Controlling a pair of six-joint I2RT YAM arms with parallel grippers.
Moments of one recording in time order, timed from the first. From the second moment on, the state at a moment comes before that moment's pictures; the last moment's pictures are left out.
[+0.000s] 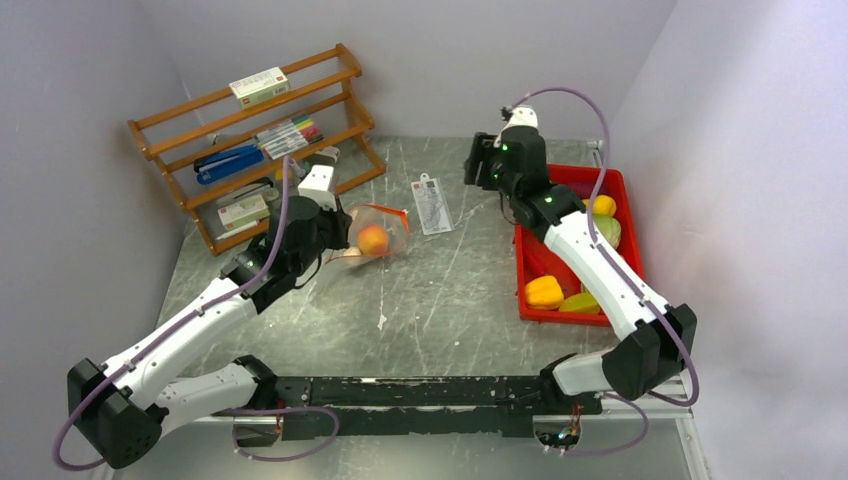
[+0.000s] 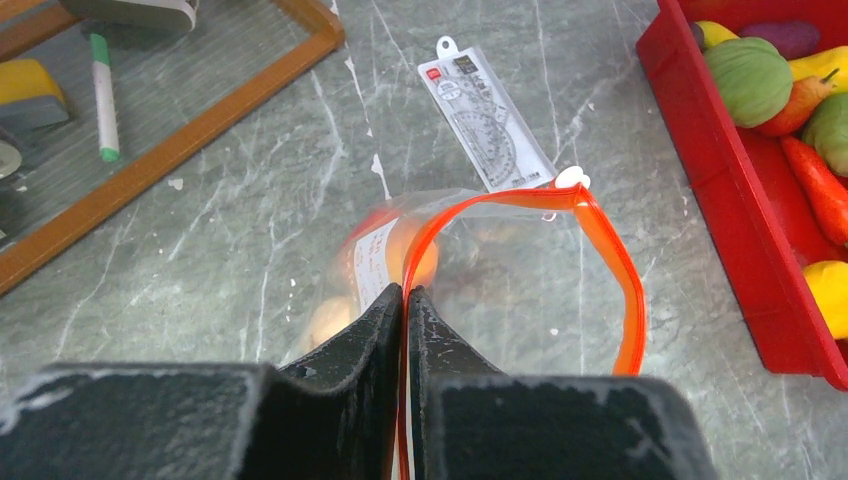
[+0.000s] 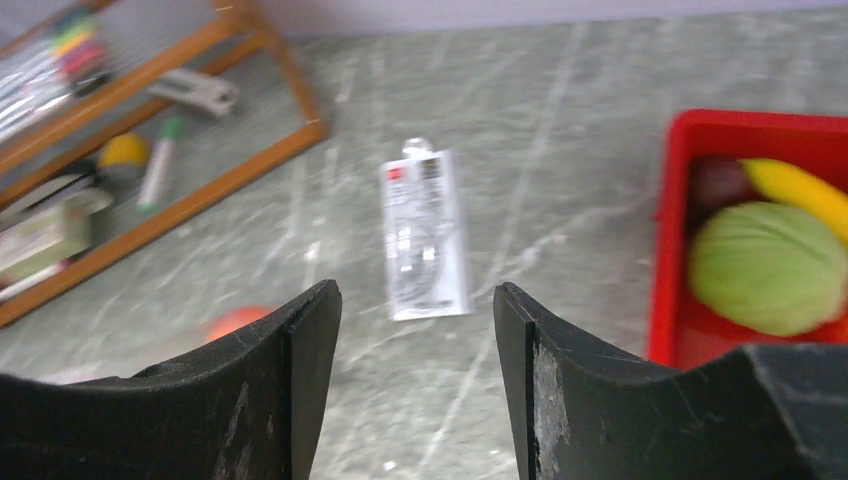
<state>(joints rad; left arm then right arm) -0.66 1.01 0.87 -0.20 -0.30 -0.32 0.50 1.37 1.33 -0.34 0.20 0.33</state>
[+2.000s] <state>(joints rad) -0.66 0.98 0.87 -0.23 -0.19 -0.32 -0.09 1.64 1.19 -0.26 0.13 0.31</state>
